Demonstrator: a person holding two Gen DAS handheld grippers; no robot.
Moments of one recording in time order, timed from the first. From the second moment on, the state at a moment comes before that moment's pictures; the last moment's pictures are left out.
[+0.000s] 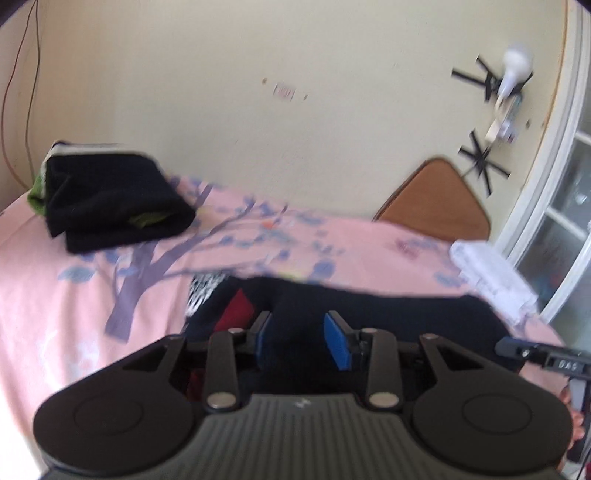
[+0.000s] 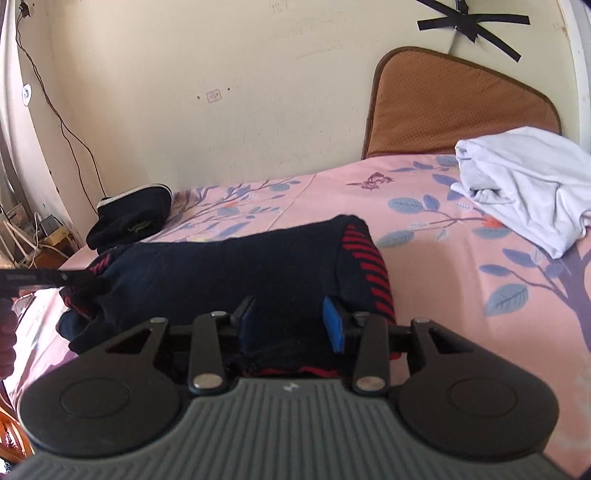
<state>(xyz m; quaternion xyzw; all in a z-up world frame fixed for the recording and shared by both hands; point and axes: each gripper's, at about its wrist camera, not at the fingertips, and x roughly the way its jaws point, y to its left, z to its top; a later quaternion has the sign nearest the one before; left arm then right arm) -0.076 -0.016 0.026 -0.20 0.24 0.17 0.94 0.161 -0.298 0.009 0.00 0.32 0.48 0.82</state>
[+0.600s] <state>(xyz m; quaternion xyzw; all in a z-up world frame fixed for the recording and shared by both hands) -0.028 -0.012 -0.026 -0.16 0.25 0.18 0.94 0.176 -0.271 -0.018 0.03 0.30 0.48 0.82</state>
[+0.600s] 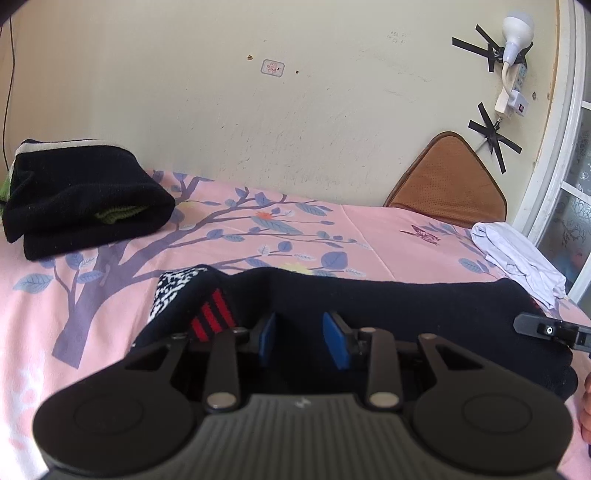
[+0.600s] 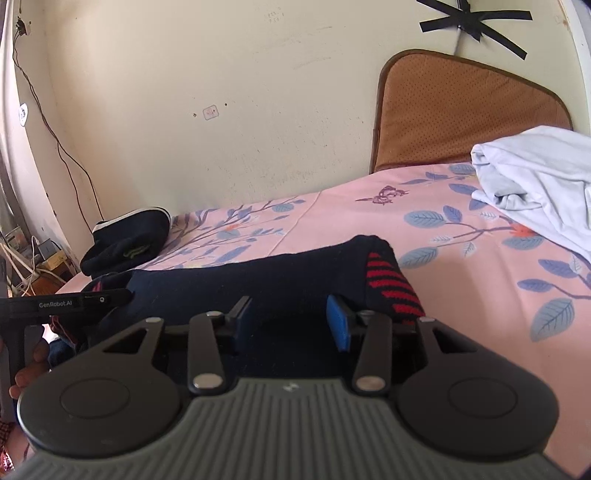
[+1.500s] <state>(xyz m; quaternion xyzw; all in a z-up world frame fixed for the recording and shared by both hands) -0.025 -0.023 -0.028 -0.12 0.25 0.17 0.95 0.169 -0.266 -0.018 0.03 0.29 0.49 0.82</state>
